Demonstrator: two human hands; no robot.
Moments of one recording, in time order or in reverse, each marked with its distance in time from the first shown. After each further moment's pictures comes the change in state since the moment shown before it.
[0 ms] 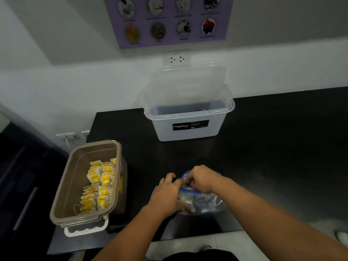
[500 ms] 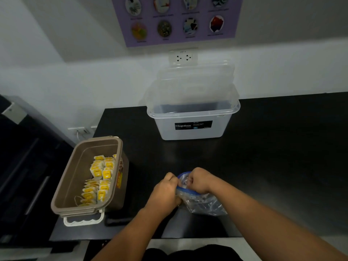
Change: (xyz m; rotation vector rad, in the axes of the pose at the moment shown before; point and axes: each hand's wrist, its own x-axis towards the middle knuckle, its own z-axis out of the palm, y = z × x) left_hand 0.001 0.007 0.012 -0.209 0.218 -0.023; right_hand 0.022 0.015 0.012 0.236 0.002 0.046
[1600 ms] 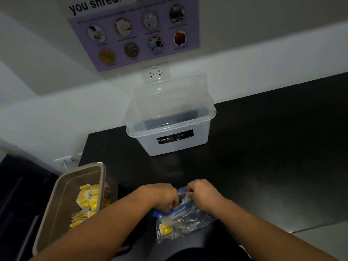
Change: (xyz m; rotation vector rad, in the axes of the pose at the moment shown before) left_hand 0.085 0.020 -0.038 0.583 -0.812 0.274; right_hand -0.012 0.032 0.000 -0.054 0.134 0.010
